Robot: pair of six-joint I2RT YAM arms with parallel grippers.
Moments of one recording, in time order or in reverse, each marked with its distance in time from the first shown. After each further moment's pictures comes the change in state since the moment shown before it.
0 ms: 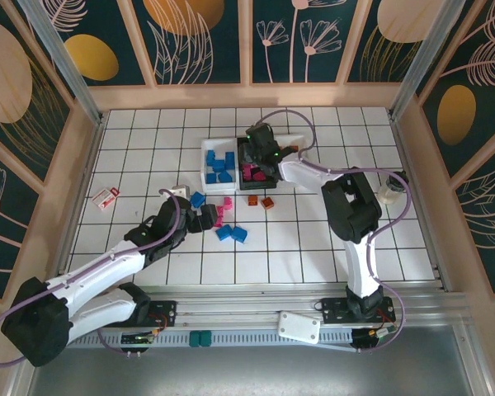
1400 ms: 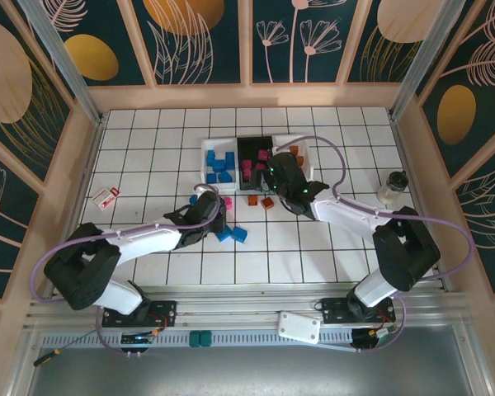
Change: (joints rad) left arm -0.107 0.403 0.178 0.049 -0.041 0.060; right arm 0.080 -0.534 -0.590 0.136 -0.029 0.059
